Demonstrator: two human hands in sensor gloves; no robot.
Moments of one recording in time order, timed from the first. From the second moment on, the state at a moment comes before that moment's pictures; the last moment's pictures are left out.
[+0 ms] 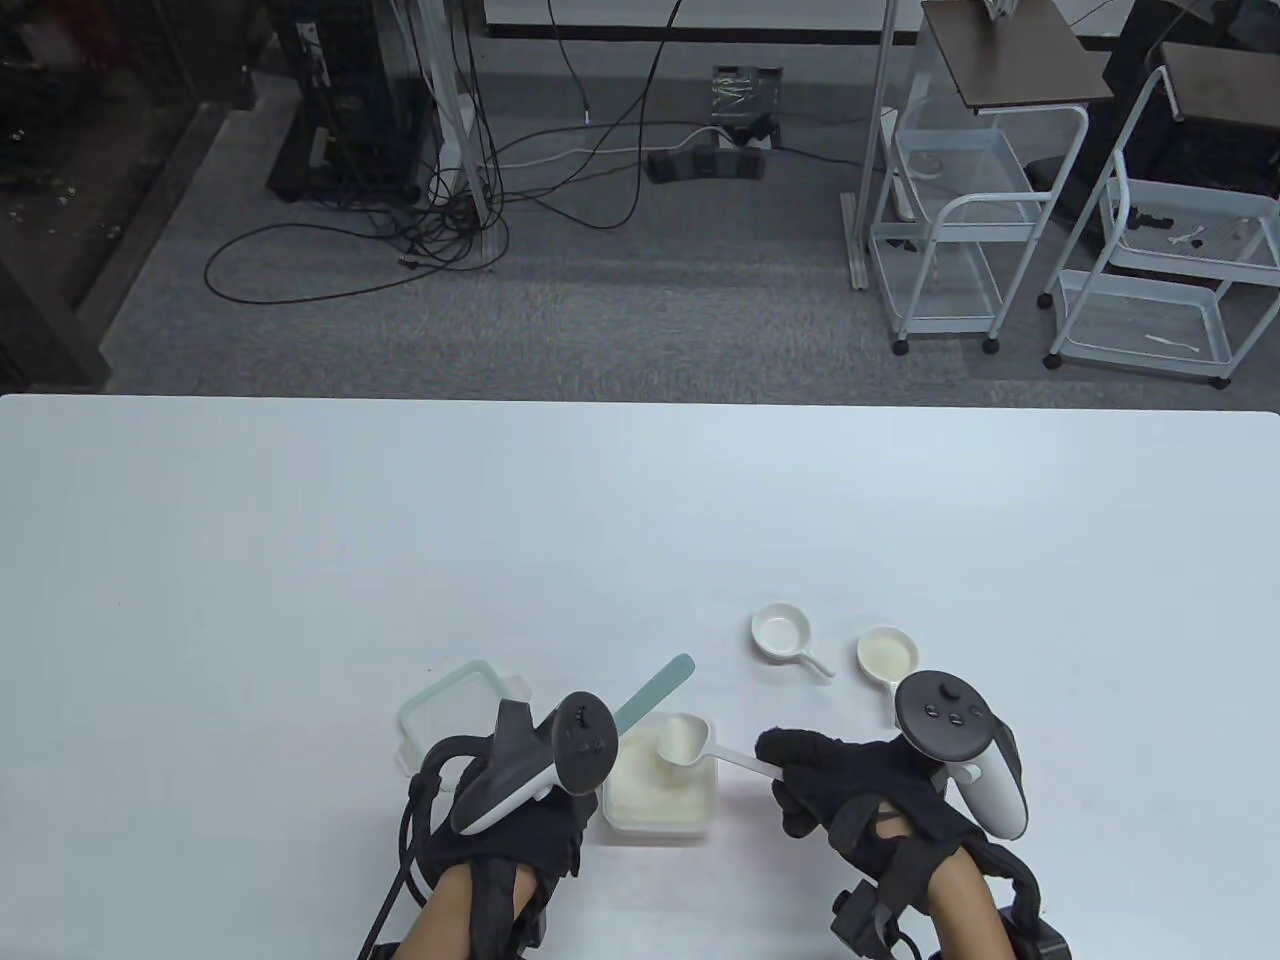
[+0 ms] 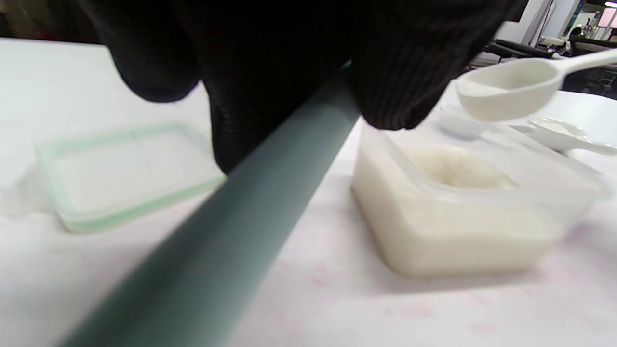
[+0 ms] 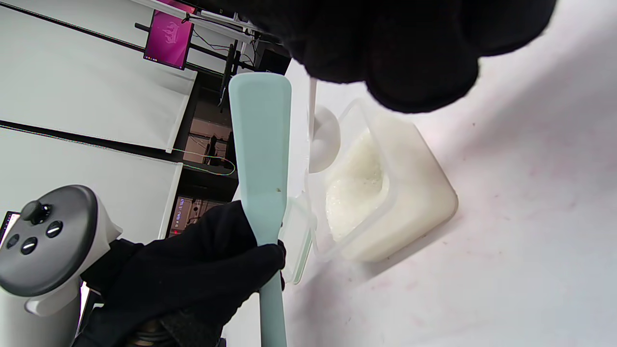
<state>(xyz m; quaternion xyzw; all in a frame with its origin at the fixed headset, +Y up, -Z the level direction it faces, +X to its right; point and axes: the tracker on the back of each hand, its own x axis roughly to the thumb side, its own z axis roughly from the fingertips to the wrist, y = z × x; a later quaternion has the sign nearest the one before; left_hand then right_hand) -0.115 -0.673 -0.242 -0.16 -0.08 0.04 0.98 0.174 -0.683 -0.239 0.09 0.25 0.80 0.54</state>
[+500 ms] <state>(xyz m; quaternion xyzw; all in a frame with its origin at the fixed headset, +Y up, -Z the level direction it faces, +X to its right) -0.114 -0.680 -0.243 -0.23 -0.08 0.01 0.97 0.173 -0.683 -0.238 0.11 0.26 0.79 0.54</state>
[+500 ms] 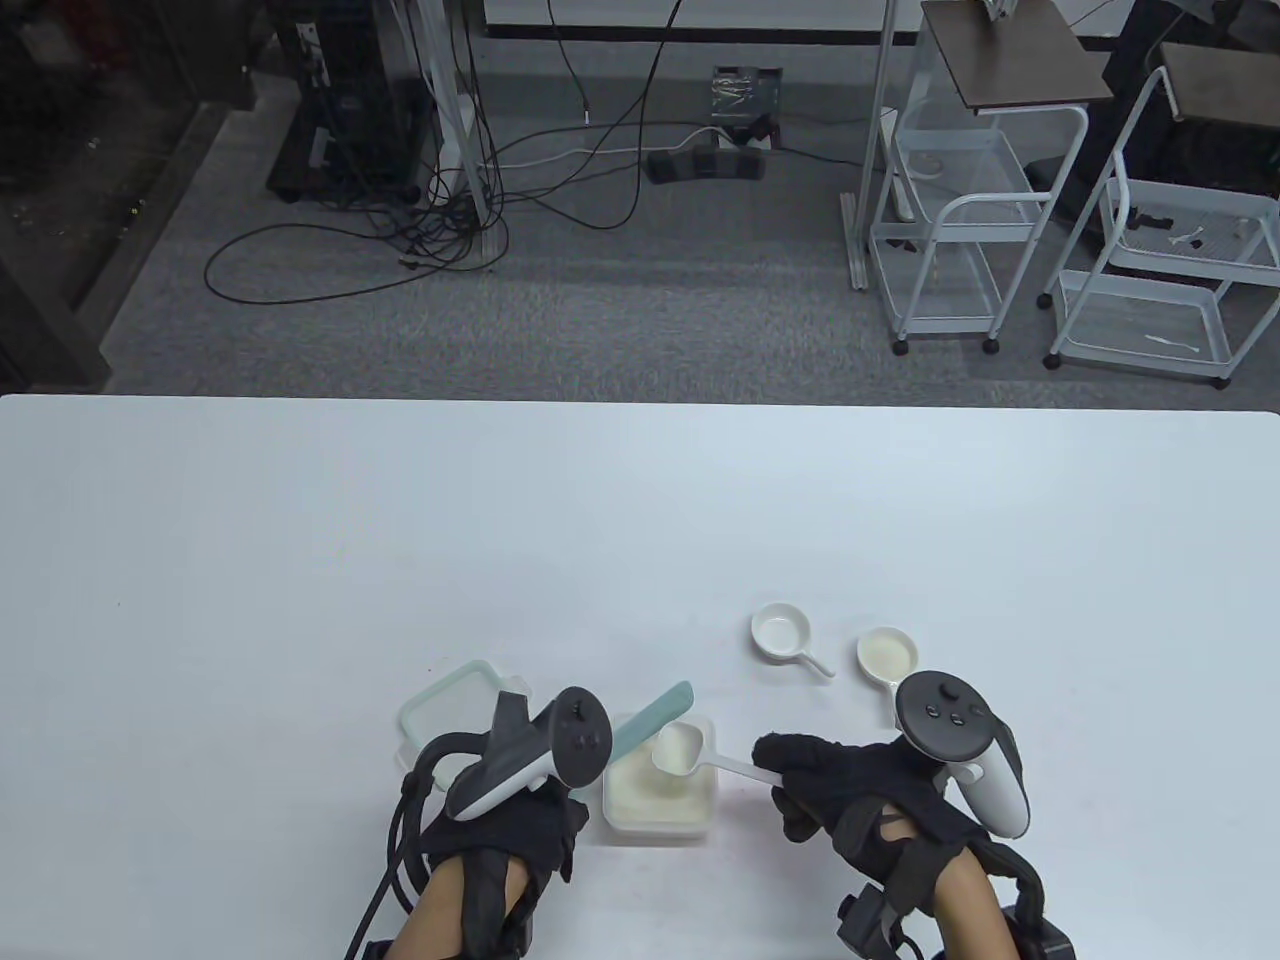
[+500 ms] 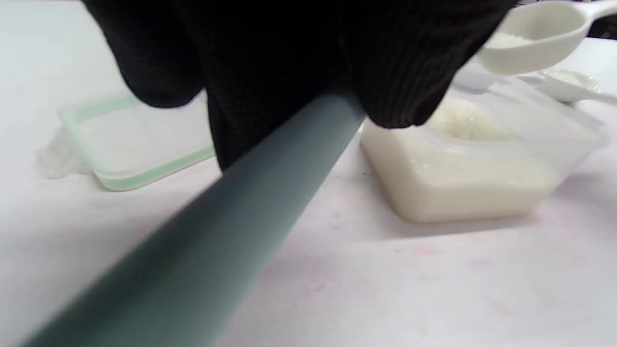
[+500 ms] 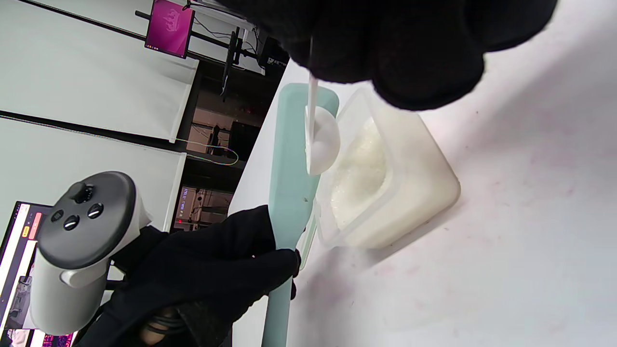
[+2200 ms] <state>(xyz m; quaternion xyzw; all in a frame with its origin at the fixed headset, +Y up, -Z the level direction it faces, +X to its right) -0.122 -0.718 -0.260 -0.17 -0.01 -0.09 0.98 0.169 -0.685 -0.238 0.11 0.27 0.79 0.54</state>
